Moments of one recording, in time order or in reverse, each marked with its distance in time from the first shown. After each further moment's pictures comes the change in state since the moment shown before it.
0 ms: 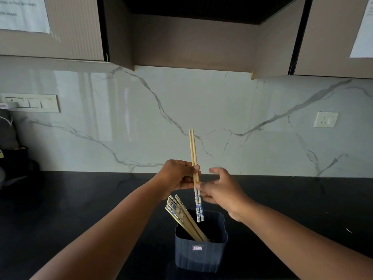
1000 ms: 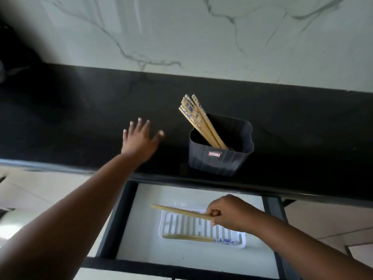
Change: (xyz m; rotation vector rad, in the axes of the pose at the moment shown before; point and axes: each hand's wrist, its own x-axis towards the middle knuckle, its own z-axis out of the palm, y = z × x) left_hand -0.025 -0.219 -0.119 1.254 0.430 -0.187; right_hand -0.075 0.236 0.037 -0.768 -0.813 0.187
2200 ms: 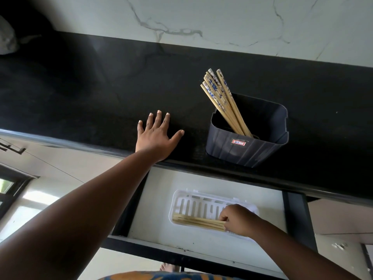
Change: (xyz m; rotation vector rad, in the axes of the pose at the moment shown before) left_hand -0.014 -0.021 0.046 0.184 -0.043 0.028; right_hand 0.052 0.052 0.077 -0.360 -0.075 0.192
